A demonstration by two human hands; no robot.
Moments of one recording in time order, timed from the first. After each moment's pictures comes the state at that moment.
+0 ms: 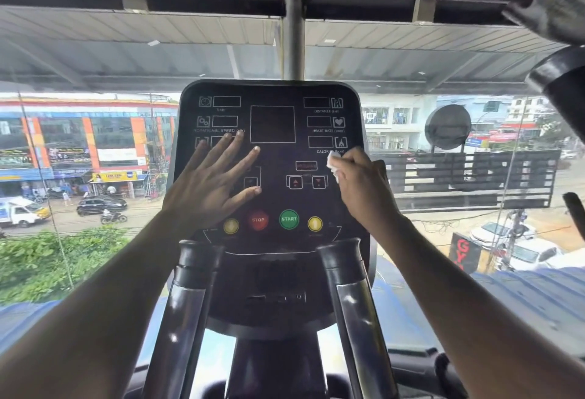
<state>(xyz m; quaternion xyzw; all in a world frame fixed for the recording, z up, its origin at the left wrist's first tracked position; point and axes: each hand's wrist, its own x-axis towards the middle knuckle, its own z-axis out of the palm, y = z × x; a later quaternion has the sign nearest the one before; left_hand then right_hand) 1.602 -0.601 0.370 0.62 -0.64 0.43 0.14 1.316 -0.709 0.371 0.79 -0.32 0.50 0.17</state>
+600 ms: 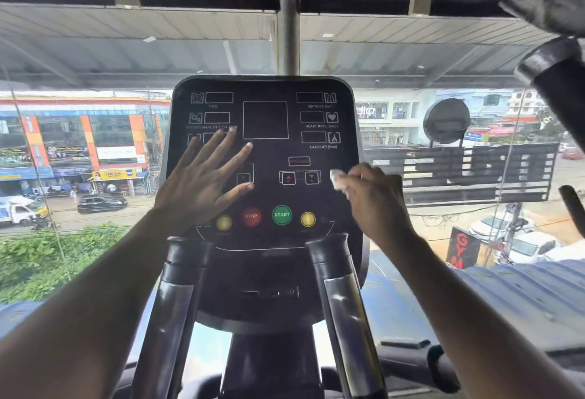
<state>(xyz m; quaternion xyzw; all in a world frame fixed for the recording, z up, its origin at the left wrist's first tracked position) 1.603 -0.602 0.369 0.62 -0.64 0.43 0.13 1.282 -0.703 0.341 0.80 -0.31 0.48 0.19</state>
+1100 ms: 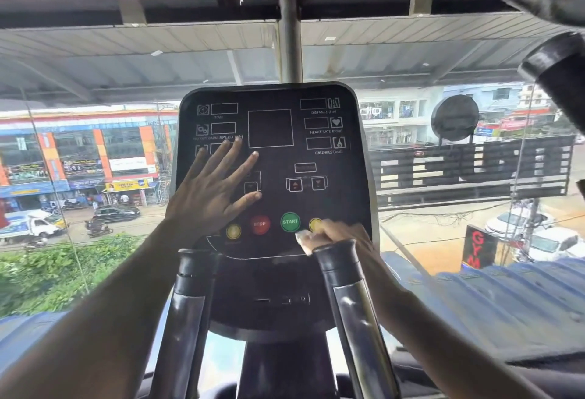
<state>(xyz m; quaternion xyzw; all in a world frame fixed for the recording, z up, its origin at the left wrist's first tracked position) 1.603 -0.601 0.369 0.63 -0.64 0.43 0.13 1.313 -0.661 0.279 0.87 -0.26 0.40 0.07</state>
